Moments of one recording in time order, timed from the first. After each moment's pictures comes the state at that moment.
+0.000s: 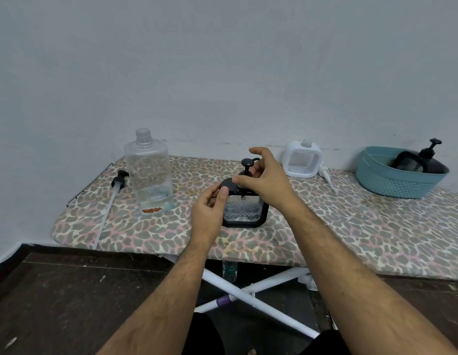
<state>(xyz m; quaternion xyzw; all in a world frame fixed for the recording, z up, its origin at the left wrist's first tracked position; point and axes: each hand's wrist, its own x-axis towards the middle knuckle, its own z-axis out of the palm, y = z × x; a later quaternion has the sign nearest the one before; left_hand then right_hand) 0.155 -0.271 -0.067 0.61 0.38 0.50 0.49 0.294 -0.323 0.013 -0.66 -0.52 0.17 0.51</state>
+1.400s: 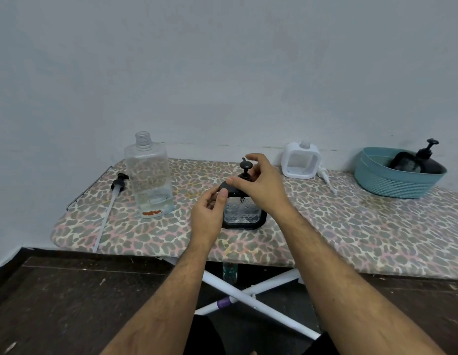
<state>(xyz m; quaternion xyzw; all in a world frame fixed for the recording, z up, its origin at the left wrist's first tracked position) 0.155 -0.270 -0.068 0.60 0.38 0.49 0.50 0.282 -0.320 0.004 -0.66 -0.50 0.15 0.53</state>
